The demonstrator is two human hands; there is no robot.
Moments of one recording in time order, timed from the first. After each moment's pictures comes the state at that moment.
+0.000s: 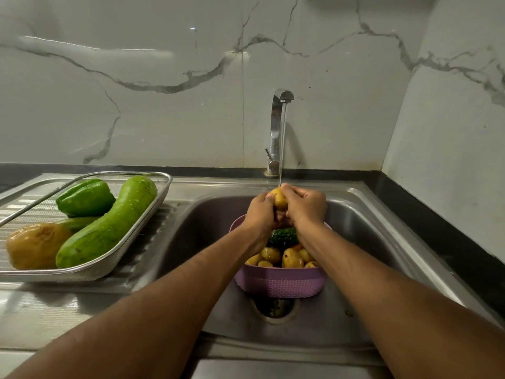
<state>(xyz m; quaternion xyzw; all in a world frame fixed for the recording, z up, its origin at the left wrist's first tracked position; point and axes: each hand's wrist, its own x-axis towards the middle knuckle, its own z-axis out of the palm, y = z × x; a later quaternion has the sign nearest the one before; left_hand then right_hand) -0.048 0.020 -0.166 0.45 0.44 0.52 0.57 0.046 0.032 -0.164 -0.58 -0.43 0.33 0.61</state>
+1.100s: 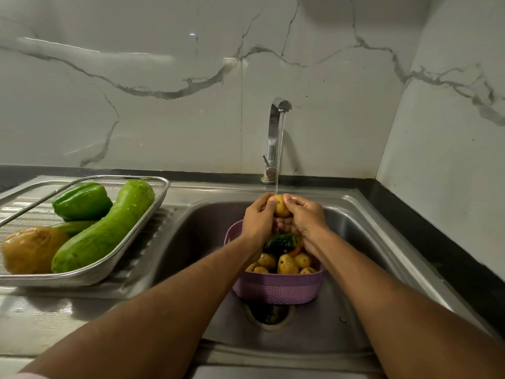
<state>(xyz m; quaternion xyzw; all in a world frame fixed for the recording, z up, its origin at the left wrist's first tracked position) -0.046 0.025 -0.178 0.50 0.46 0.55 0.49 0.066 0.031 -0.165 -0.52 -0.42 0.48 0.56</state>
